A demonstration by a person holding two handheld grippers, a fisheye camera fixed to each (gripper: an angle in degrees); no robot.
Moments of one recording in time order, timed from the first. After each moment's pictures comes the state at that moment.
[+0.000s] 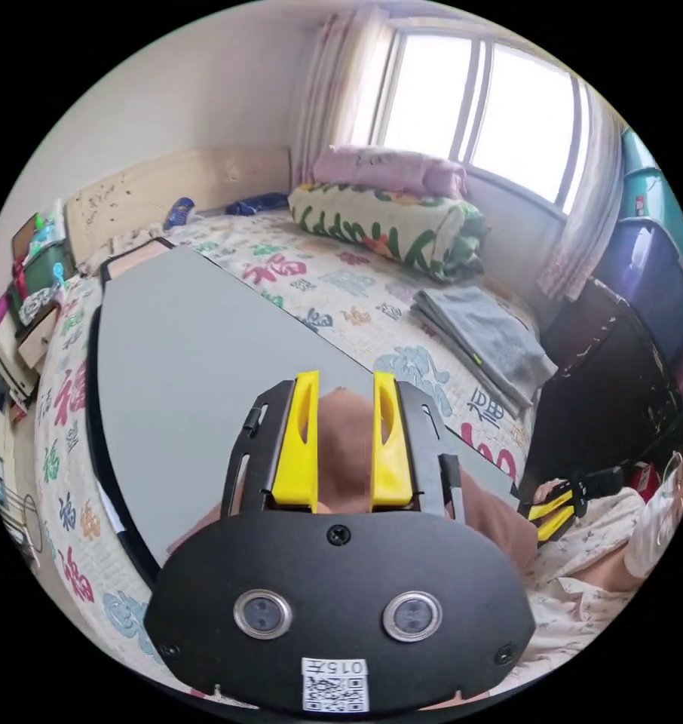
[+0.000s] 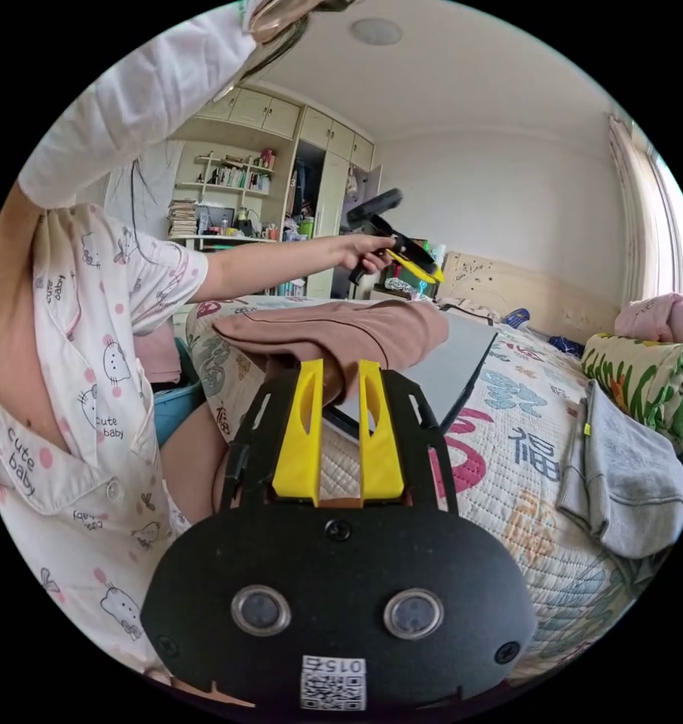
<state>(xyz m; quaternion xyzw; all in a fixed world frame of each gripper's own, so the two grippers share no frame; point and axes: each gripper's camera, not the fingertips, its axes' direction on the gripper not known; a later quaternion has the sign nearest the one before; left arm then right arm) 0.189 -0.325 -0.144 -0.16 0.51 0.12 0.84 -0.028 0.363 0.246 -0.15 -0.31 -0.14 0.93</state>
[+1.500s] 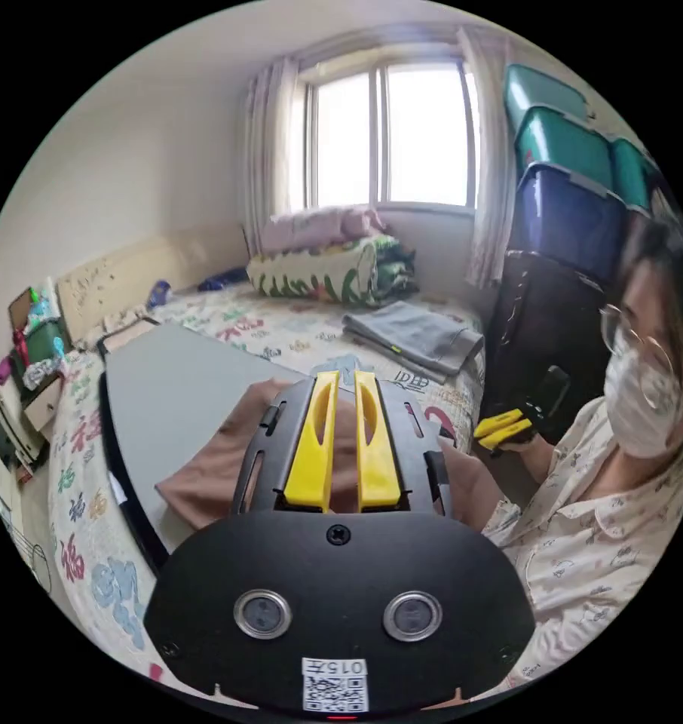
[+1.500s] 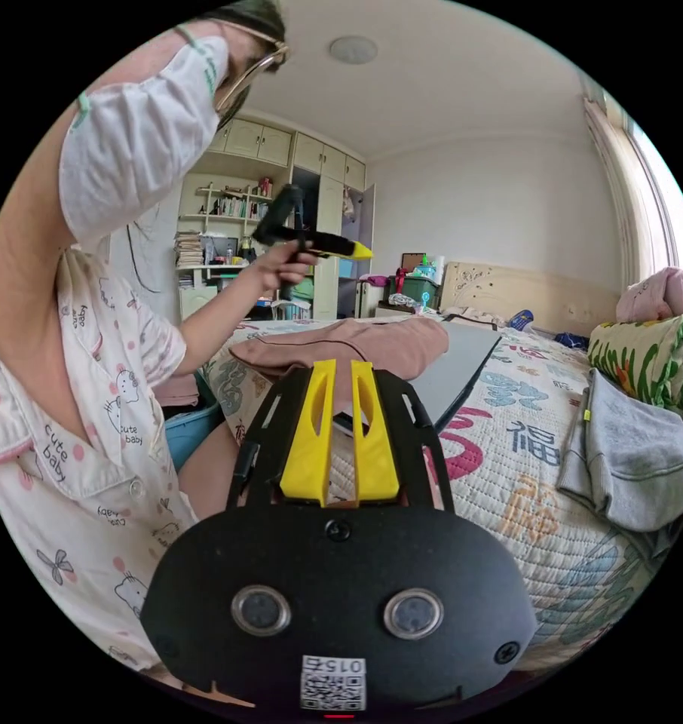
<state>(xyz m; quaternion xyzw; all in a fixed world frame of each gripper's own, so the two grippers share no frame) 0.046 -0.090 -0.406 0.10 0.51 0.06 0.85 -0.015 0.421 0.137 -0.12 -0.34 -0.09 0.93</state>
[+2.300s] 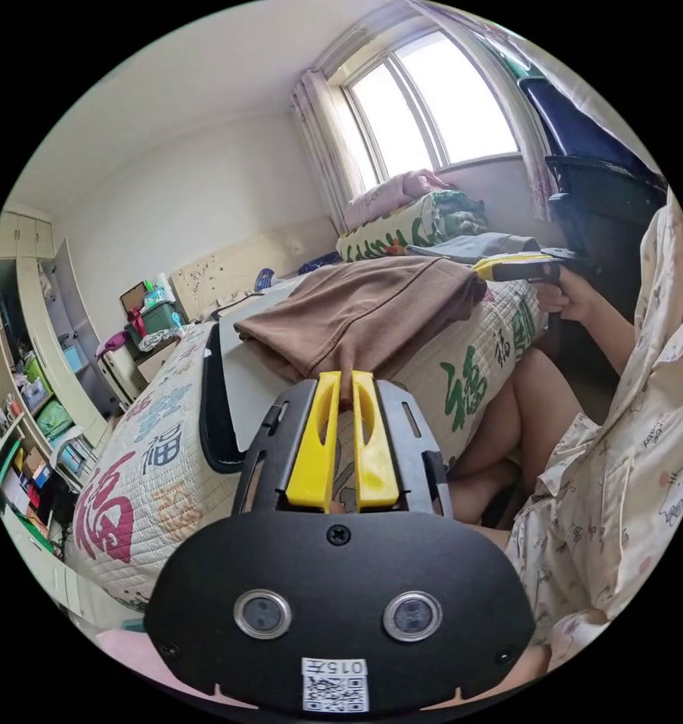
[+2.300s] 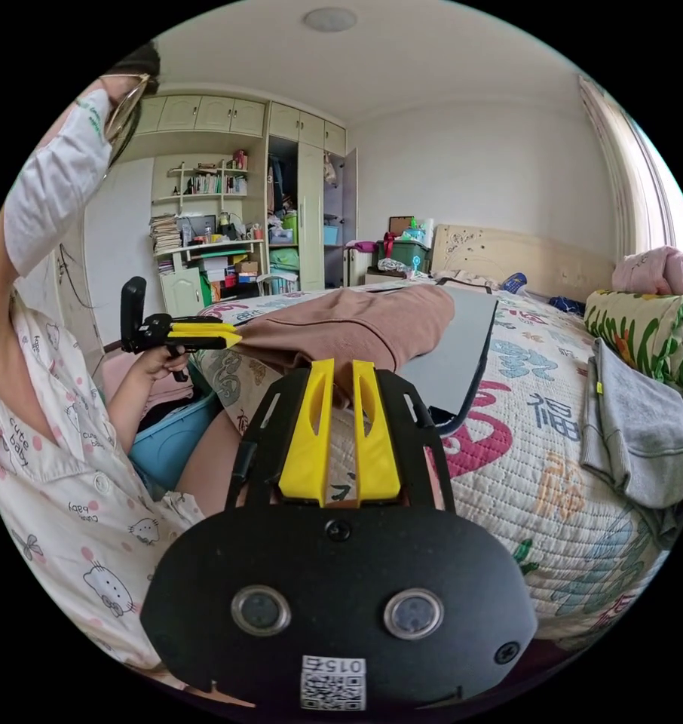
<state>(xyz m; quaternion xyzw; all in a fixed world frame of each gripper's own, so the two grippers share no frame) 0.008 0.098 -0.485 0.06 0.32 0.10 0.94 -0.056 0.294 0.018 -0.20 -0.29 -0.08 0.93</state>
